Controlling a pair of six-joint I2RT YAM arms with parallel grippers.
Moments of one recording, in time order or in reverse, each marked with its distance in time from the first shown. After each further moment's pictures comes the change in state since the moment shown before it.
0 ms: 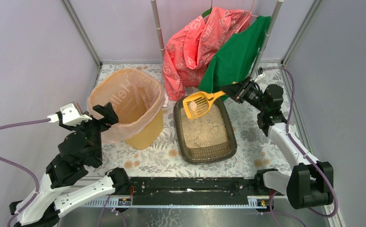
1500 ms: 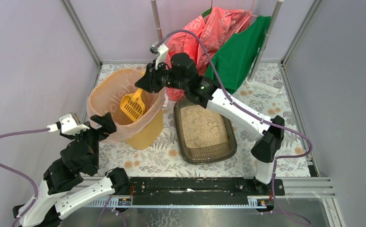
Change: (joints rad) left arm -0.009 -0.127 -0.081 -0.236 0.011 -0.200; right arm 0.834 0.703 1.276 -0.673 0.413 -0.740
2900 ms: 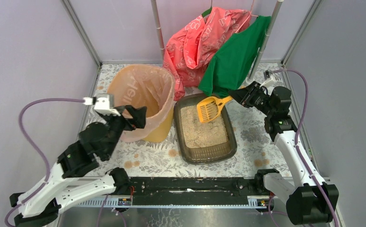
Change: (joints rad) left arm 0.000 0.320 0.090 0.205 0.469 0.067; right arm -0.876 -0.857 -1.185 0.329 -0.331 0.423
